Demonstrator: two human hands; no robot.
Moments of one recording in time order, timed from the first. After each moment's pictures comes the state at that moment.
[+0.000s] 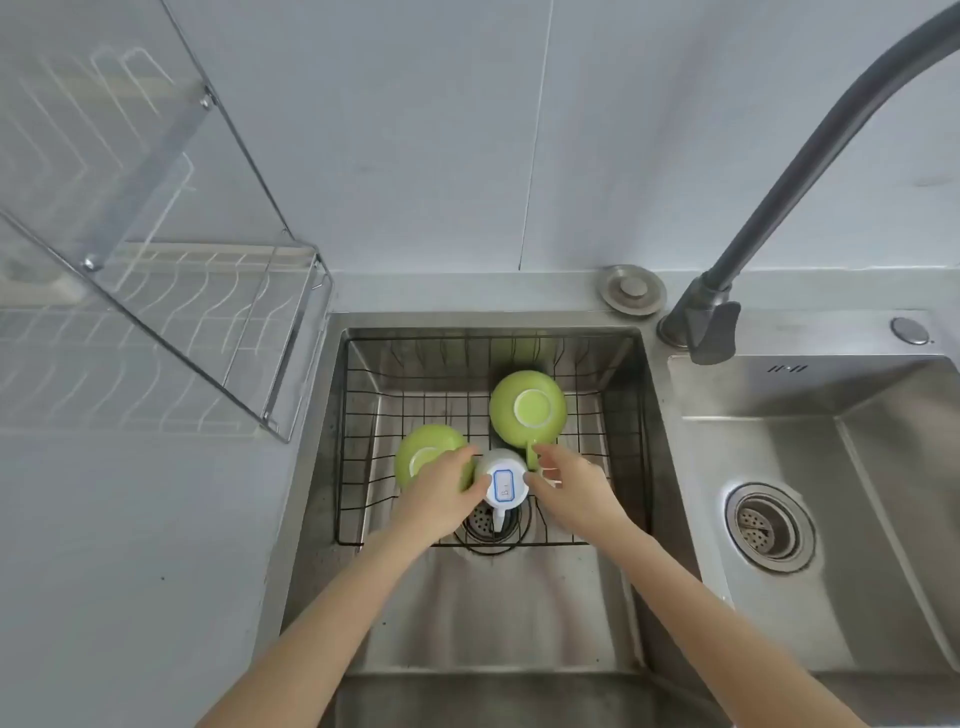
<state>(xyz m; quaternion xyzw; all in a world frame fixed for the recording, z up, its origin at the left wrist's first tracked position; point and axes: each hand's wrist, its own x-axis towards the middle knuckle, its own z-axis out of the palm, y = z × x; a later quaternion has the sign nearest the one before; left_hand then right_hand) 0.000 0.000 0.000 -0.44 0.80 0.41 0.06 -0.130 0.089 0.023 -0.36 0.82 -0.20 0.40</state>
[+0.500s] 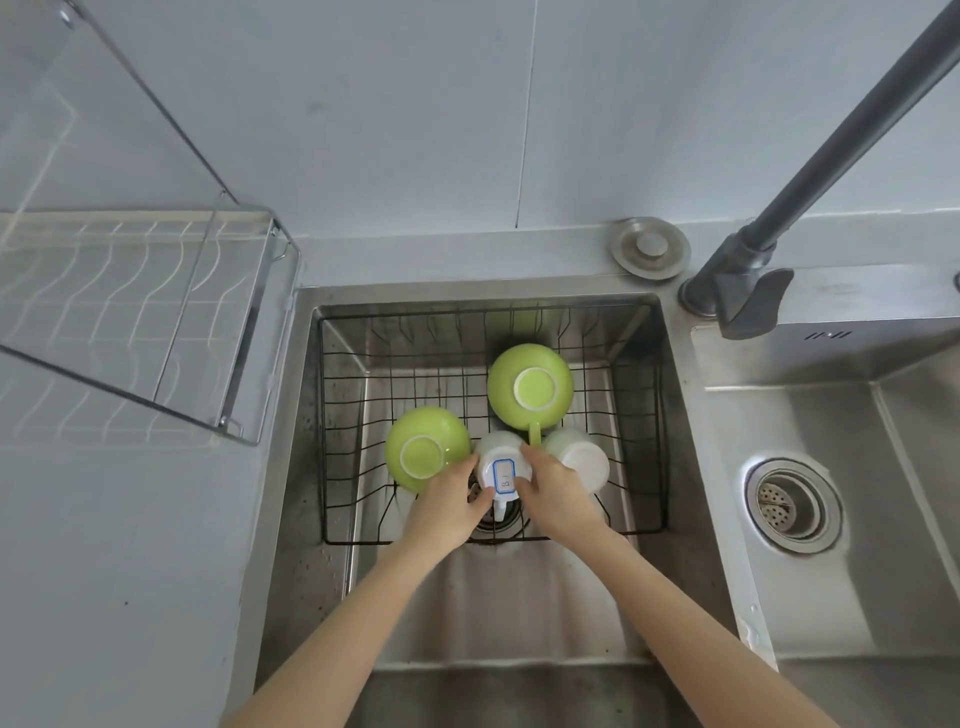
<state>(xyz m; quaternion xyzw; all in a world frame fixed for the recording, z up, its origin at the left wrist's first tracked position) -0.011 0.001 -0.057 -0.47 0.76 0.43 0.10 -0.125 0.069 -0.025 -0.33 0.82 -0.14 0.45</state>
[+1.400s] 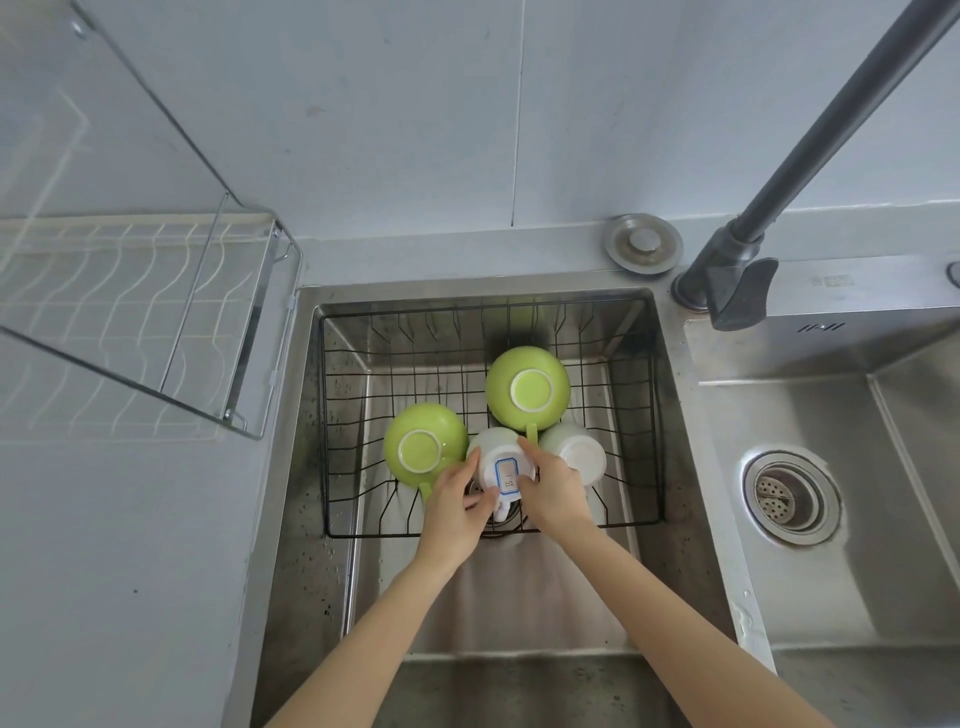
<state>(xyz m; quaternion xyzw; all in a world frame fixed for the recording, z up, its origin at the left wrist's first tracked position) -0.008 0.028 -0.053 -0.53 0.65 0.55 -0.02 -0.115 0.074 -0.015 -0.23 0.83 -0.22 0.46</state>
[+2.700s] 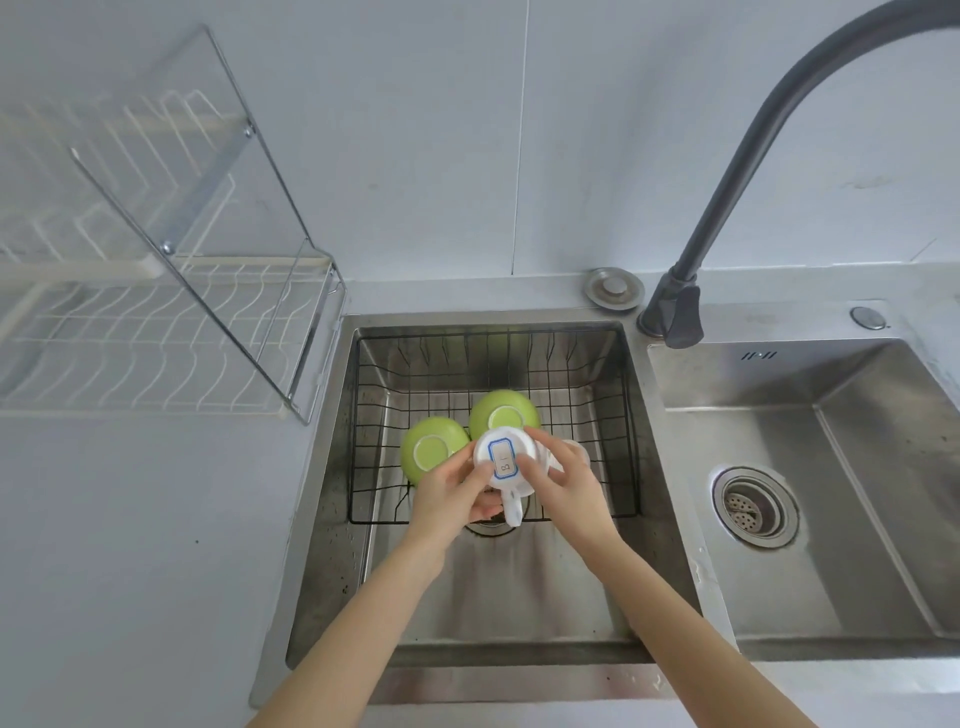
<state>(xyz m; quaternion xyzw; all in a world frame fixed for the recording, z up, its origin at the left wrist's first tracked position) 0.020 0.060 0.049 -0.47 0.53 0.69 -0.15 -0.094 0.132 0.047 -0.26 0.76 -0.44 0.40</state>
